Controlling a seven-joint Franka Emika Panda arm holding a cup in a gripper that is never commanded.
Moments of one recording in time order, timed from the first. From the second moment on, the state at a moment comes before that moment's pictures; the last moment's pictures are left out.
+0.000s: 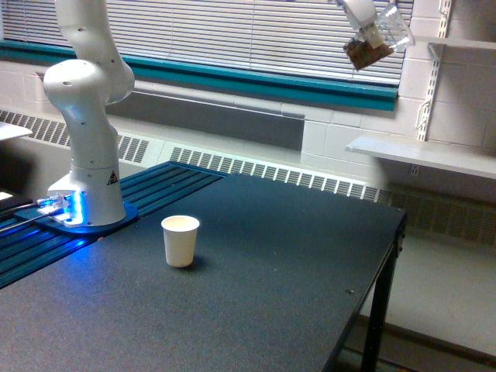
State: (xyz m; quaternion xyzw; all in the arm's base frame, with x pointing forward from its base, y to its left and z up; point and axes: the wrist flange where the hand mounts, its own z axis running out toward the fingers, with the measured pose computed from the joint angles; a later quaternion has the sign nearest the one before) arm 0.541 0.151 0.564 -0.92 0.22 -0.28 0.15
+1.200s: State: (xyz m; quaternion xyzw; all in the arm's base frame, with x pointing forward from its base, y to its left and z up) arm 0.438 0.113 0.447 -0.92 0.35 -0.18 0.06
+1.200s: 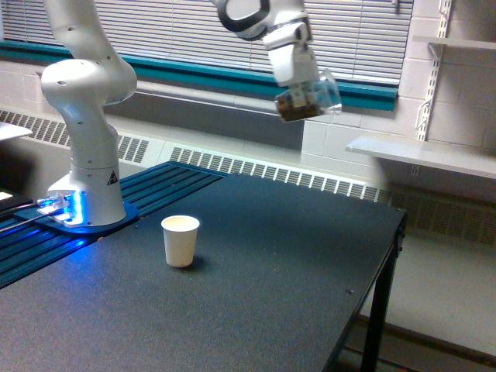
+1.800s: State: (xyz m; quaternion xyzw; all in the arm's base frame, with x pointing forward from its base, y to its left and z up) arm 0.371 0.093 0.425 -0.90 0.41 -0.16 0.01
